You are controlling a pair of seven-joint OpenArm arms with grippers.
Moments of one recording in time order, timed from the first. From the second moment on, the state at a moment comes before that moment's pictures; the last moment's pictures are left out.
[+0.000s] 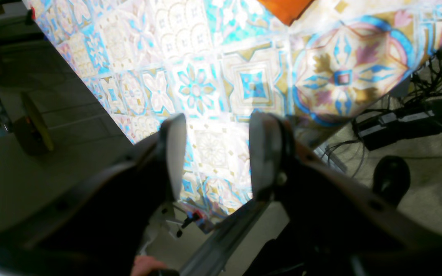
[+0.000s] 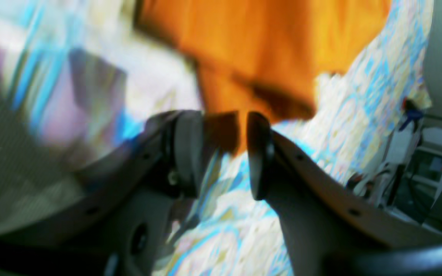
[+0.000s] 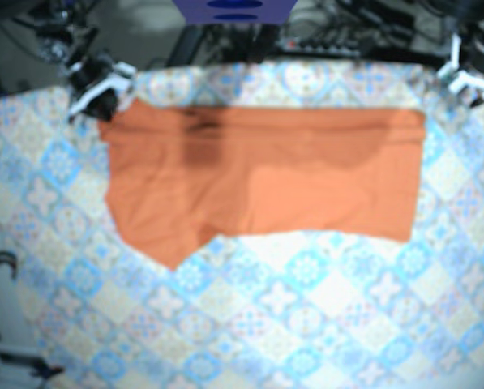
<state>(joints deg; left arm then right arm) 61.1 -43.2 -22.0 104.6 18.6 -11.4 11.1 -31.5 23.1 2.9 82.4 -58.1 10.1 14.1</state>
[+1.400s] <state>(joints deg) 56.8 -43.0 -15.0 104.6 24.8 -12.0 13.6 -28.5 22.2 -1.5 79.2 -58.1 8.8 10.1</state>
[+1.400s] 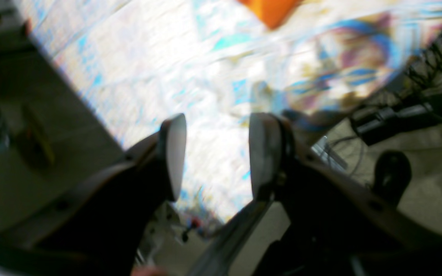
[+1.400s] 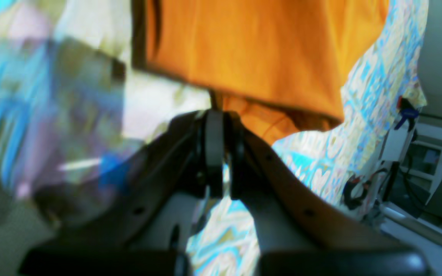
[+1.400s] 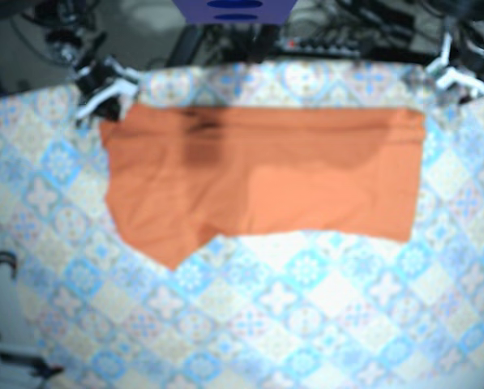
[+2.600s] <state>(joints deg) 34.3 -44.7 8.1 90.2 33.6 -11.6 19.8 -29.2 21.3 -1.5 79.7 -62.9 8.3 9.8</state>
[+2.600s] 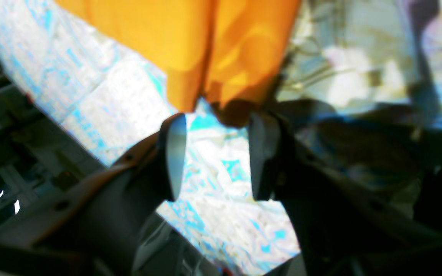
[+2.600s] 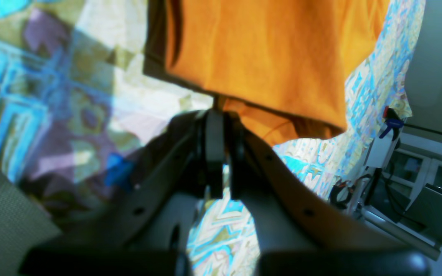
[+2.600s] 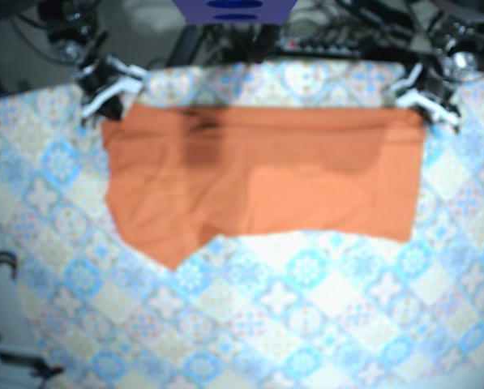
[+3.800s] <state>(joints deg) 31.2 -44.5 9.4 82.6 33.8 -11.4 15.3 -29.2 20.6 -1.4 80.3 -63.3 8.6 9.8</state>
